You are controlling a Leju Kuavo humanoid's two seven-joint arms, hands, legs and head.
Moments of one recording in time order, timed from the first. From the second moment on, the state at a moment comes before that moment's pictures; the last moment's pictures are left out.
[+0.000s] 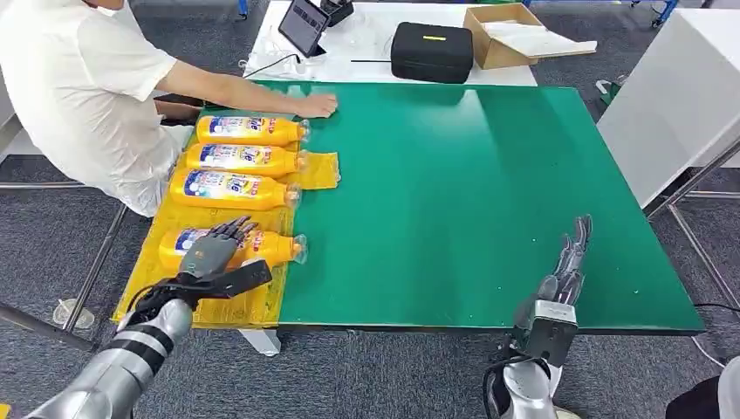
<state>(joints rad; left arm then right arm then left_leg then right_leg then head) -0.53 0.09 -0.44 -0.51 -0.90 -0.03 -0.47 0.03 0.12 0.06 -1.52 0.09 -0.56 -0.70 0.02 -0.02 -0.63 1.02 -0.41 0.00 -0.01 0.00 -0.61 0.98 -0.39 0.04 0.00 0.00</state>
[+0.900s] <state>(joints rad) -0.07 -0.04 -0.41 -1.23 -0.44 0.23 -0.55 0.13 0.14 0.05 -1.63 0.03 -0.33 -0.70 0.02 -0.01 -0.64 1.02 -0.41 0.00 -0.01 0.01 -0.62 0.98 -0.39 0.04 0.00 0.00</state>
